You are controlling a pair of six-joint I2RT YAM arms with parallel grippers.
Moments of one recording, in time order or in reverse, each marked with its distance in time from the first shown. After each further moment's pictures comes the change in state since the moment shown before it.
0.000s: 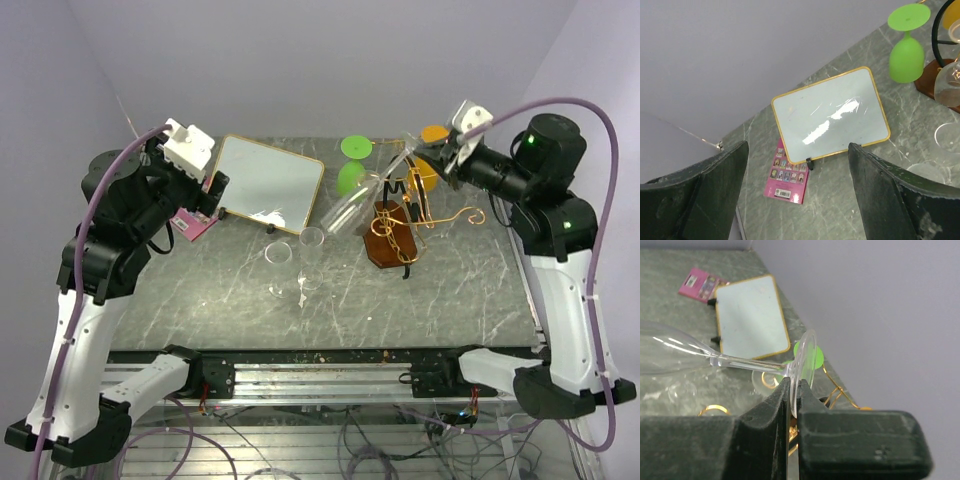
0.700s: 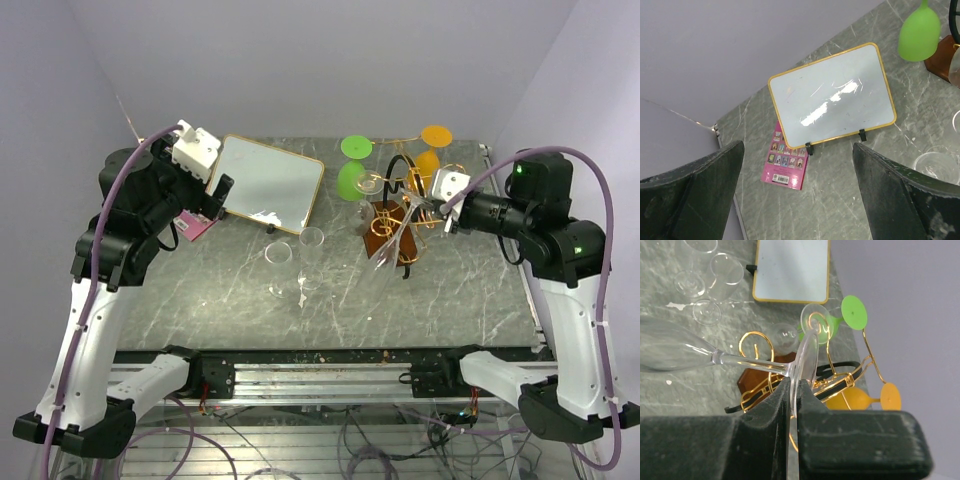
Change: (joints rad) left arm 0.051 0.021 -0.086 0.007 0.011 0.013; right arm 0.006 -0.132 -0.077 -0.433 -0.074 -0.466
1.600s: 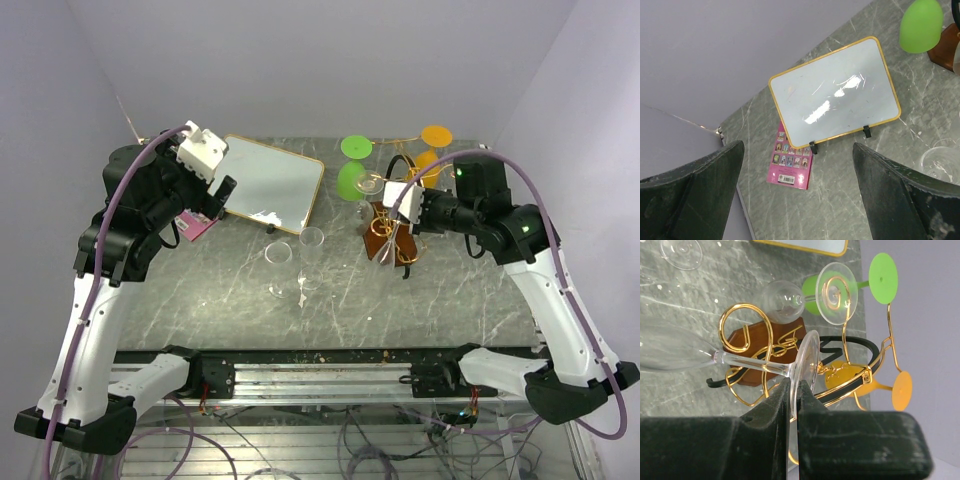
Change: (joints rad) left arm 0.000 0.019 0.005 -0.005 0.014 0.056; right arm 0.192 0.074 -0.140 0.063 0.348 -0.077
